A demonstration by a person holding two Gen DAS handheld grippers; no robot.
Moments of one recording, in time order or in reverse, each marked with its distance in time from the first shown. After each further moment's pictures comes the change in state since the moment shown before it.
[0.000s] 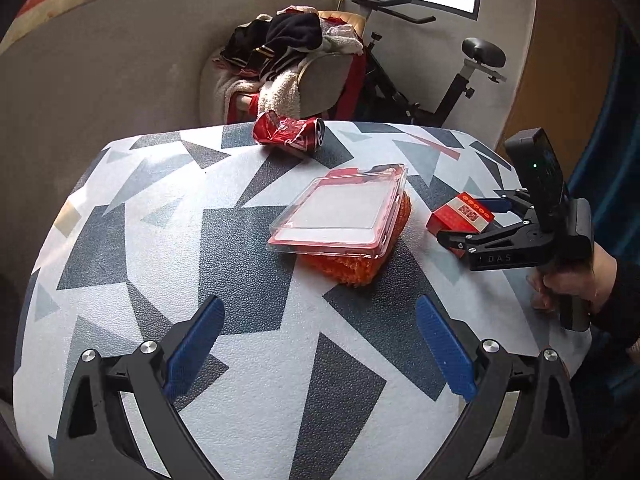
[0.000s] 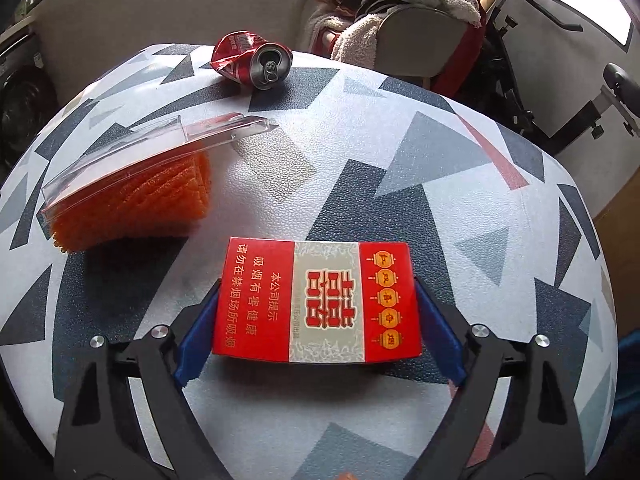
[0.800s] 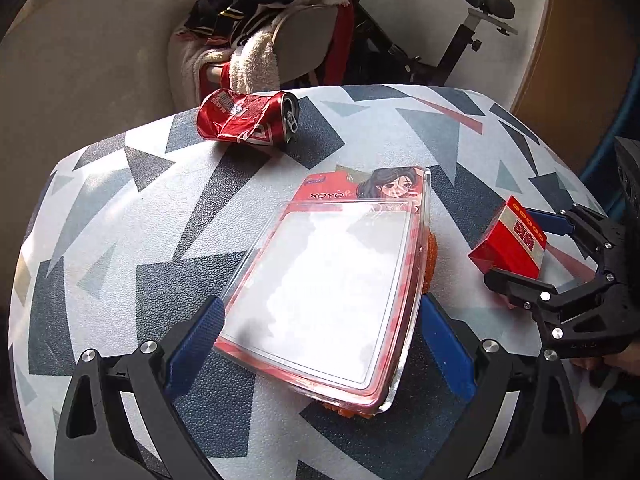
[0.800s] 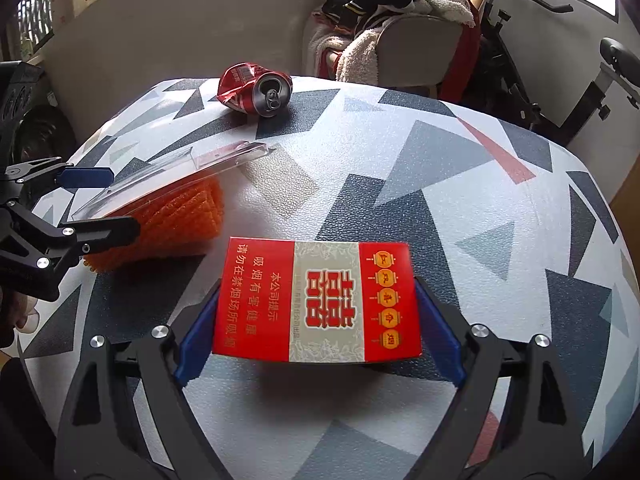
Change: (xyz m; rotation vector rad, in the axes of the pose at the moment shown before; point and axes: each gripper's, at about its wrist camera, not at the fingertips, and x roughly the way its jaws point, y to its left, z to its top) left arm 0.108 -0.015 0.068 0.067 0.183 0.001; right arm -0.011 -0.015 -0.006 0.077 -0.079 0.103
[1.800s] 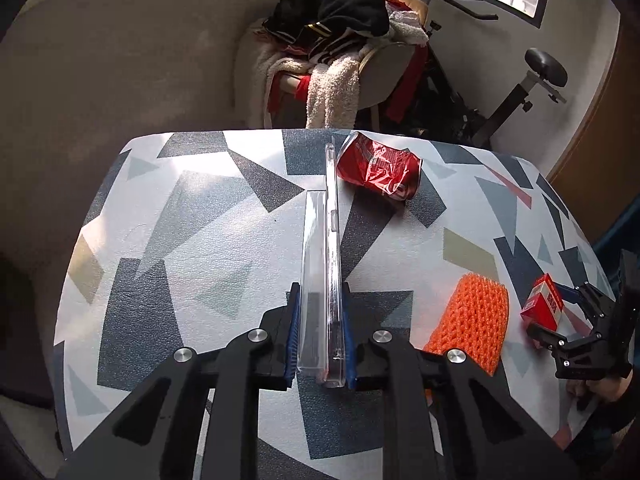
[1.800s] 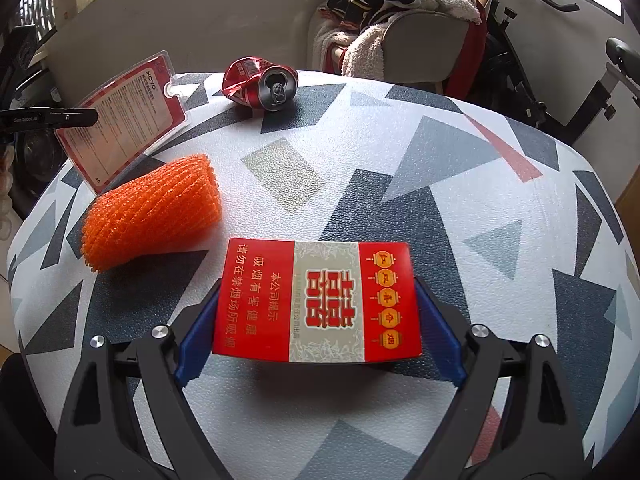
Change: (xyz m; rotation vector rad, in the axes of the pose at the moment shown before) left arm -0.053 0.121 0.019 -0.176 -0.042 0.050; right arm 0.005 0.001 0.000 -0.009 0.019 0.012
